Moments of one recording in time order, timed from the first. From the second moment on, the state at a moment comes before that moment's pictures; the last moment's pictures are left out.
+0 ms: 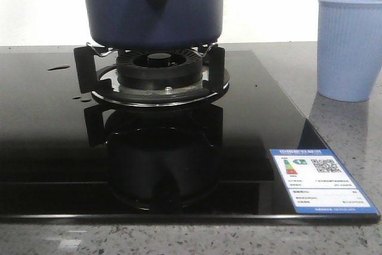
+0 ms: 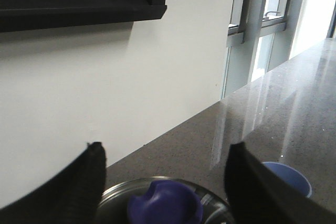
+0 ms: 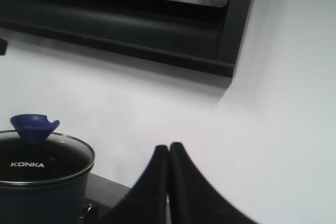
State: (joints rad) left arm -0.17 1.27 -1.16 -1.60 0.74 1.59; right arm -0.17 0.45 -0.48 -1.16 -0.48 1.00
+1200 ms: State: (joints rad) left arm -0.11 0.32 -0.47 -1.47 0.45 1.46; right arm -0.04 0.35 -0.48 -1.79 -0.80 1.70
